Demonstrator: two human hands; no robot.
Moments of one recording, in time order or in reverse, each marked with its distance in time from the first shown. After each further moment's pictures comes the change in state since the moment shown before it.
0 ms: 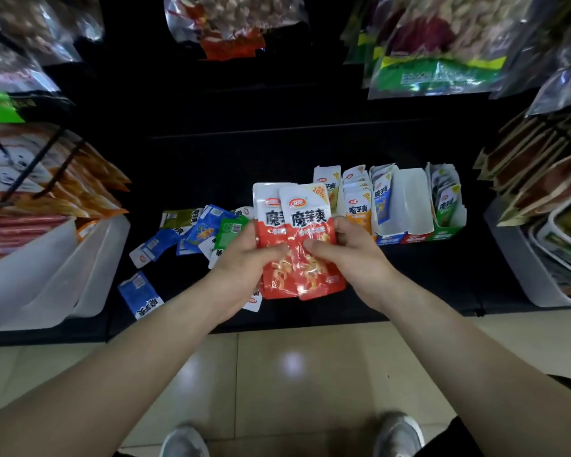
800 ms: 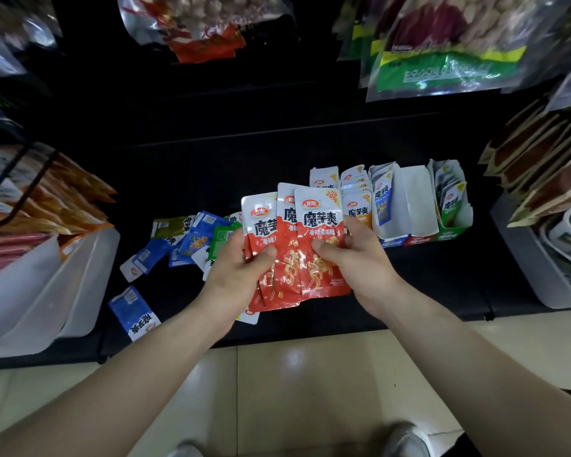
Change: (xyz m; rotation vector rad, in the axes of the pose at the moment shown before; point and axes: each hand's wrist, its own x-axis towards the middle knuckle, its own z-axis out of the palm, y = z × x) left_hand 0.027 -0.007 -0.005 0.164 0.085 0.083; right_hand 0.026 0.003 -0.008 0.096 0.108 -0.018
